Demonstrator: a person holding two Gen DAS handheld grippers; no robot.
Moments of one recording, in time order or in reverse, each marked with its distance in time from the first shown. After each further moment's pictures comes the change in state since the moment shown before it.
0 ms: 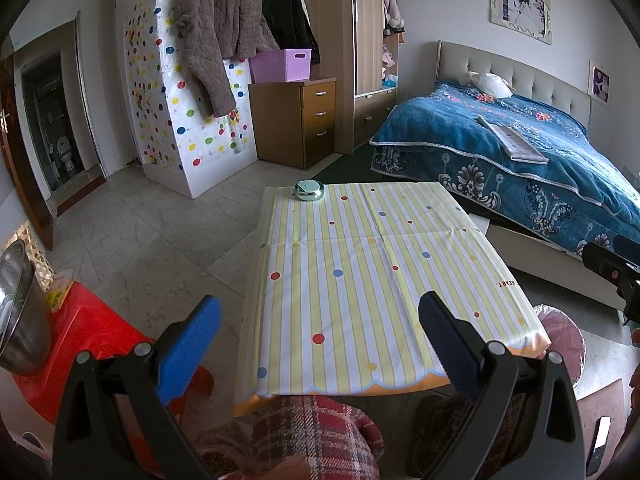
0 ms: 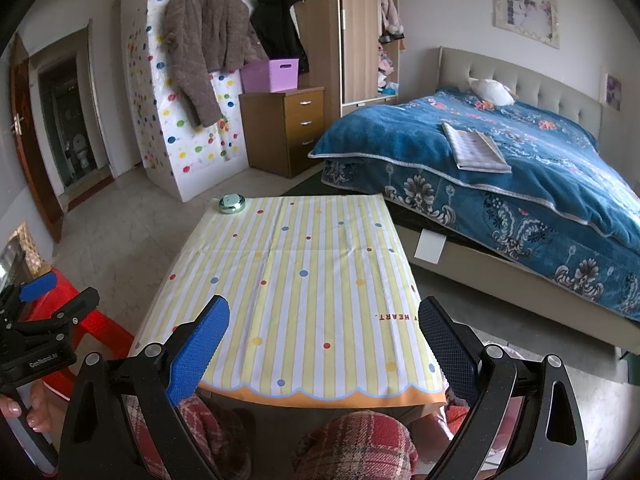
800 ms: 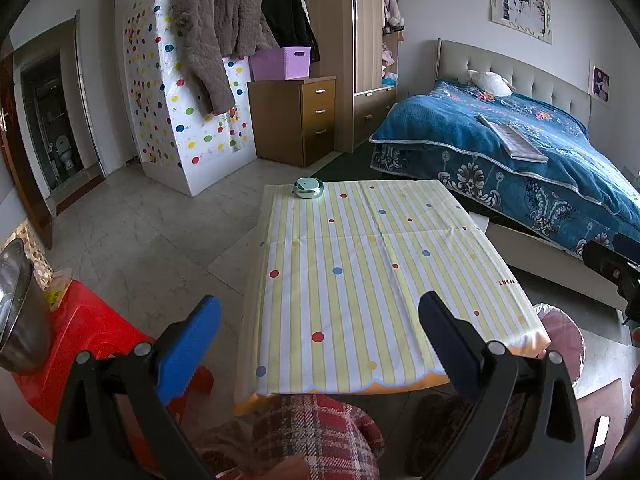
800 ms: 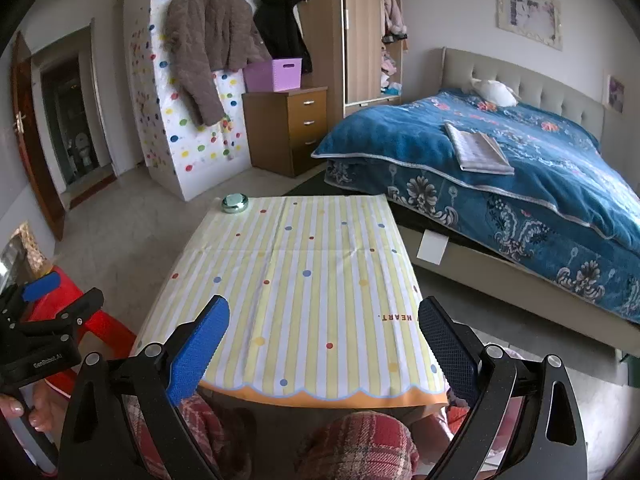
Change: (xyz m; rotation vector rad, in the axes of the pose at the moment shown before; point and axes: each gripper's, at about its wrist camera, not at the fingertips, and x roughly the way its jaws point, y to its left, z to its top) left arm 0.000 0.000 0.000 0.000 0.002 -0.001; right arm -0.002 0.003 0.001 -0.001 0.000 0.003
